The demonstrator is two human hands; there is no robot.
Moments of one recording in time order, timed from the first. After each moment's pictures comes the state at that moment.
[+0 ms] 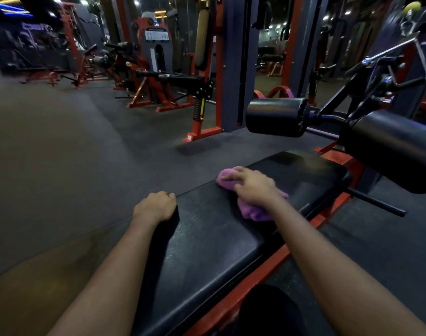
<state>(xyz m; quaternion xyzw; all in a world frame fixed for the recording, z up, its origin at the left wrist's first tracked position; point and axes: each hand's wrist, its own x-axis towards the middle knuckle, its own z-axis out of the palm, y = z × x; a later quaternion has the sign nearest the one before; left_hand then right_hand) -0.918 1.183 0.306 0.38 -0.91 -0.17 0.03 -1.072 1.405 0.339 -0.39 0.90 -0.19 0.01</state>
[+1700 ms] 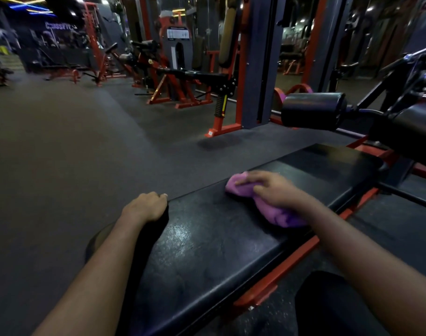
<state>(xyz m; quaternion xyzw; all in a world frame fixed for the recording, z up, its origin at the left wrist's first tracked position) -0.767 1.077 0.292 0.40 -0.90 -0.16 -0.01 -0.968 1.372 0.331 -0.46 0.84 -0.28 0.06</state>
